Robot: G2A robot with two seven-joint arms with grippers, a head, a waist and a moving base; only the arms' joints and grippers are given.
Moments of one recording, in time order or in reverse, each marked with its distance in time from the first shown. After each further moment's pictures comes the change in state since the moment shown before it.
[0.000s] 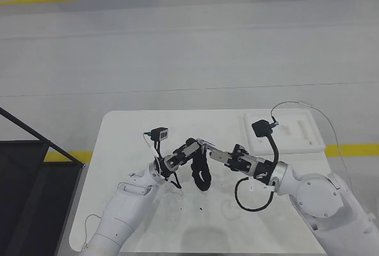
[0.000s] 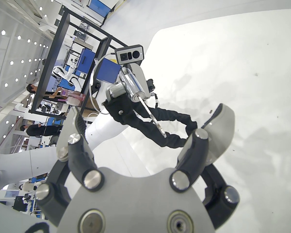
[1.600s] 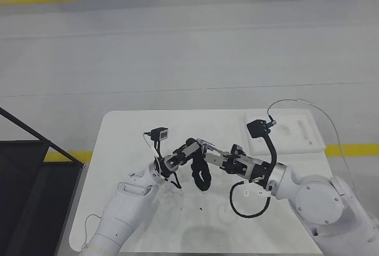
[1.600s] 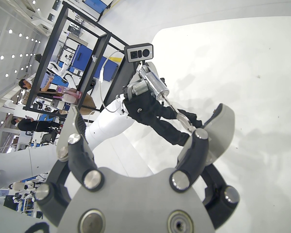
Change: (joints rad) left arm 0.000 0.000 0.000 0.000 0.000 0.000 0.000; right arm 0.023 -0.017 -0.019 -0.084 -0.066 0.097 0.036
